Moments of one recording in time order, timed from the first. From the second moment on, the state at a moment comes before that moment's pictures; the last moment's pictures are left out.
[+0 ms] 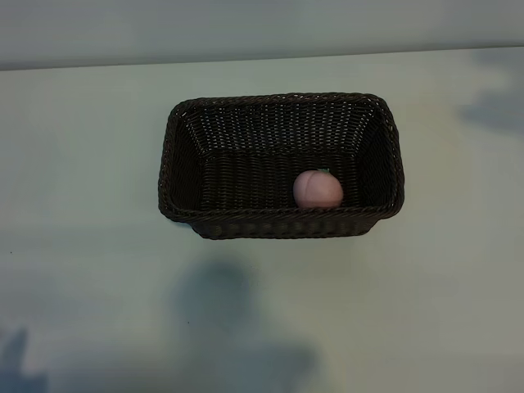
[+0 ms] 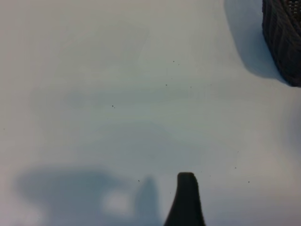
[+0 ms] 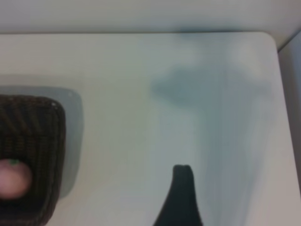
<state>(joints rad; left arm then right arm) -0.08 -0.01 -0.50 0.00 1.09 -0.03 -0.26 1.13 -1.53 0.11 1.23 -0.09</state>
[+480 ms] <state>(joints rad) -0.08 -0.01 -0.50 0.00 1.09 -0.03 -0.26 0.59 -1.04 0.10 1.09 -0.07</state>
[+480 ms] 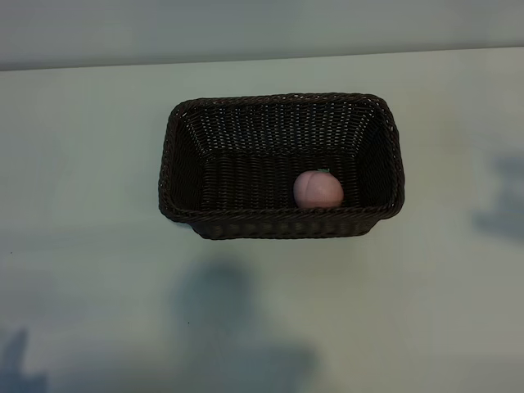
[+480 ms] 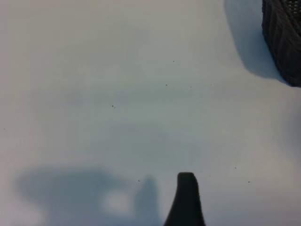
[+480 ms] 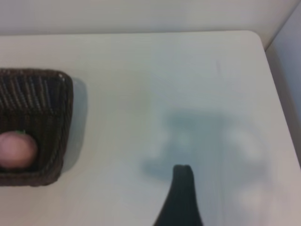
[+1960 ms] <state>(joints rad) -0.08 -0.01 -0.50 0.00 1.09 -0.03 -0.22 -0.01 -0.50 0.07 1.09 -0.06</state>
